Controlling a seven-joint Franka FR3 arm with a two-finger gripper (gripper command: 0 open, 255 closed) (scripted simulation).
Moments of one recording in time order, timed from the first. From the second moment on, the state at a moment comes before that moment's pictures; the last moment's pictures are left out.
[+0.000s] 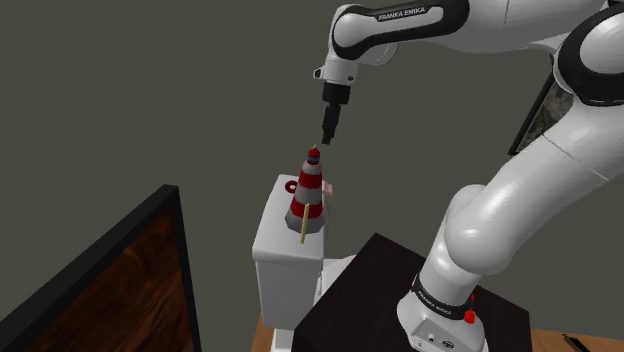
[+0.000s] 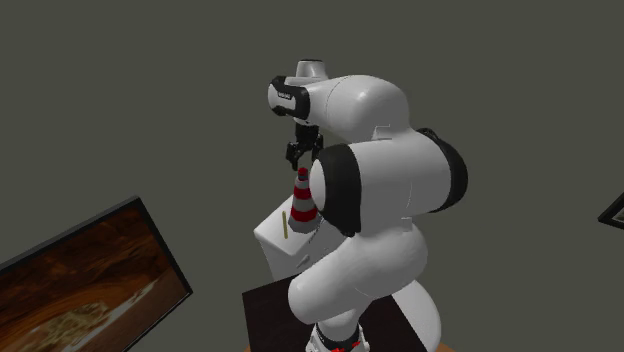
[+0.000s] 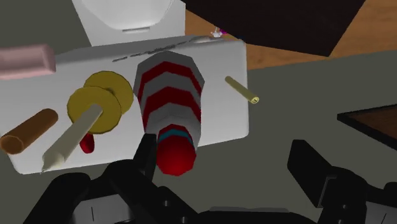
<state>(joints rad) 0.08 -0.38 -0.23 -2.20 0.00 1.76 -0.54</state>
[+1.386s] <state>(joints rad) 0.12 -0.16 -0.27 -2.16 0.02 1.90 -0.77</state>
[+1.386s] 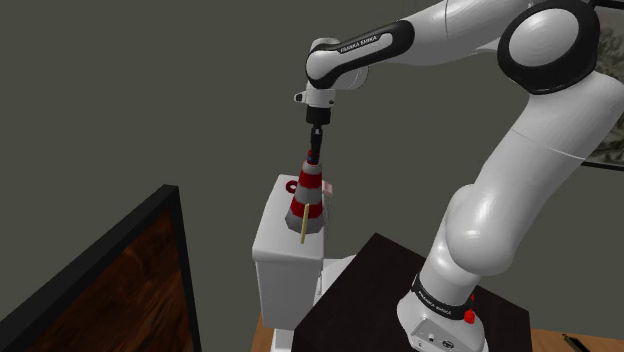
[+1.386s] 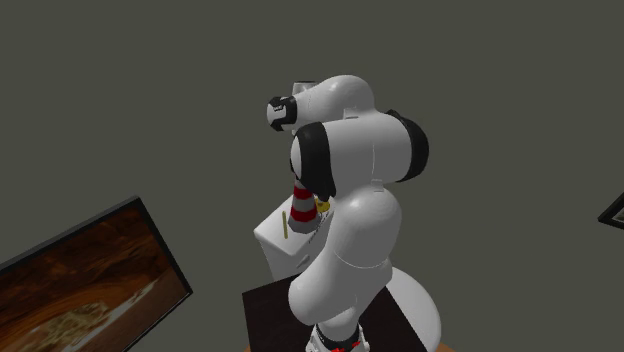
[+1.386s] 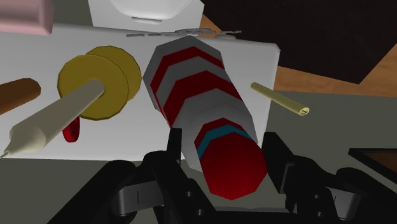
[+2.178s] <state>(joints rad) 0.12 -0.18 -0.27 -2.07 0.01 1.78 -0.76</state>
